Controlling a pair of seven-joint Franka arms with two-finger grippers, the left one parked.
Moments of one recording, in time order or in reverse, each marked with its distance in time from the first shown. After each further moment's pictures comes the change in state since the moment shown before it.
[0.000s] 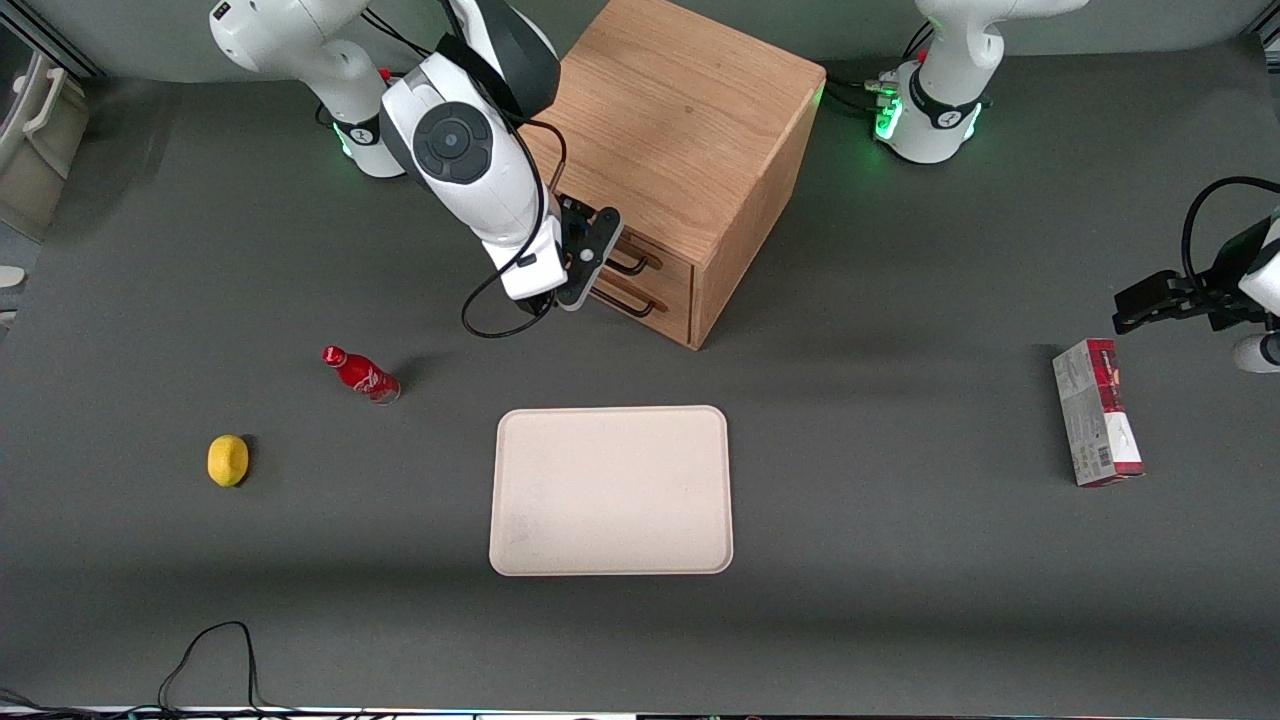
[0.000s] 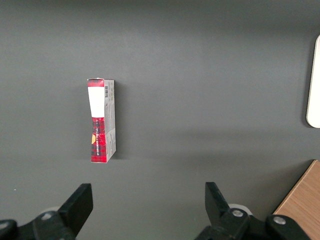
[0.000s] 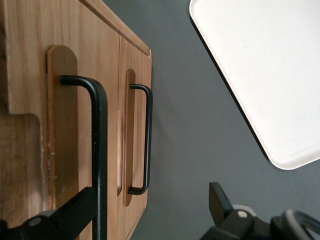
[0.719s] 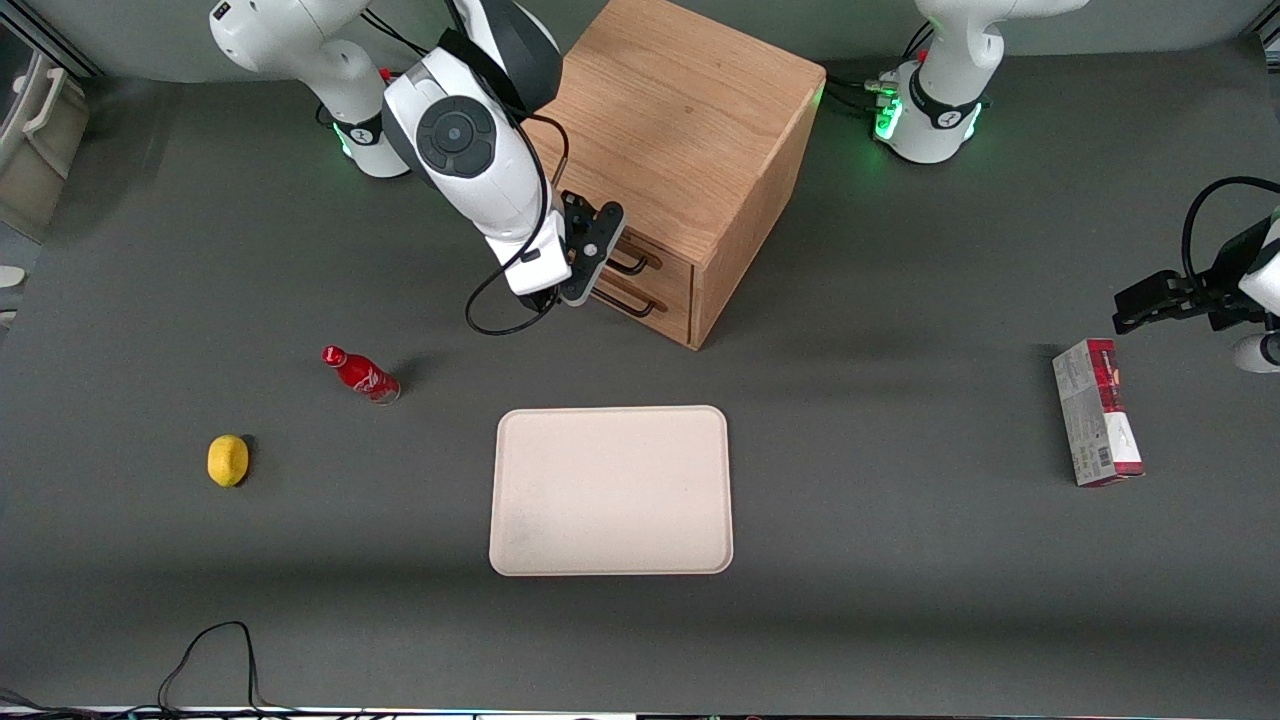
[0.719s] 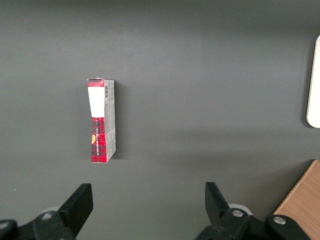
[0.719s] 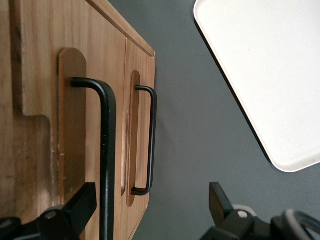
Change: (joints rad) arm 0.001 -0.004 0.008 0.002 0.000 -0.002 -0.004
